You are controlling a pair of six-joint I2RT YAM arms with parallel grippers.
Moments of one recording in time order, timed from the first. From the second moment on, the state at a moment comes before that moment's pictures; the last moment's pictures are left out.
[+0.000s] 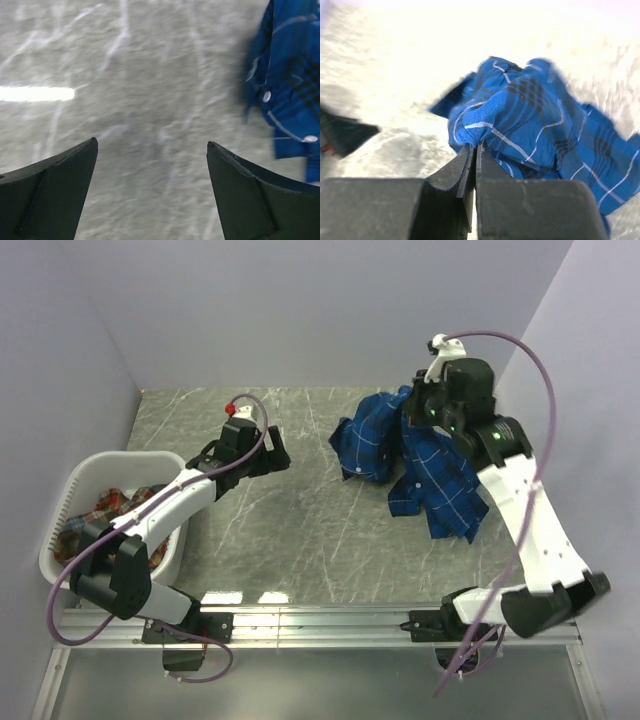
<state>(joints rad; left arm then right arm) -0.45 1.42 1.02 -0.25 -0.08 -0.57 0.33 1.34 1.60 -0.70 0.00 0.17</state>
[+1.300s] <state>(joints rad) -0.48 1.90 1.25 -0.09 0.15 -1.00 0.33 1.06 0.98 -0.74 -0.10 0.28</state>
